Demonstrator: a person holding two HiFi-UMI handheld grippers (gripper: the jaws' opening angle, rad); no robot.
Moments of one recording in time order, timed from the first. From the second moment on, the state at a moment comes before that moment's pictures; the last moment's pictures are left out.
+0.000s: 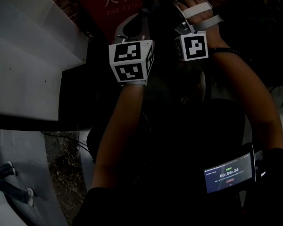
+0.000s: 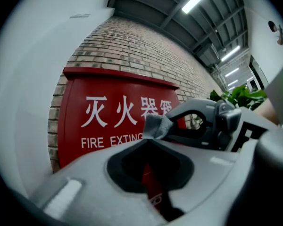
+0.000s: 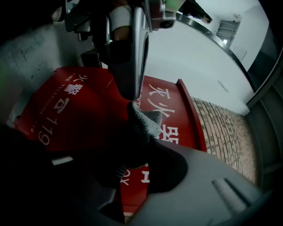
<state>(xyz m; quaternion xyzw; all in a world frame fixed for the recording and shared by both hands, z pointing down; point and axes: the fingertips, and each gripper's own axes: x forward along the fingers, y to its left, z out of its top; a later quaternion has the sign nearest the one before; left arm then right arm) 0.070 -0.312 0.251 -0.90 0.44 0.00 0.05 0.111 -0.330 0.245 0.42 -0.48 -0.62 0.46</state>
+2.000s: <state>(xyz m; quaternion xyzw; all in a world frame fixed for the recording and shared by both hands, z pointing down) 0.074 -0.311 0.514 -0.90 0.42 -0.14 -0.08 0.108 -0.325 0.557 0.29 -0.59 -0.49 0.57</state>
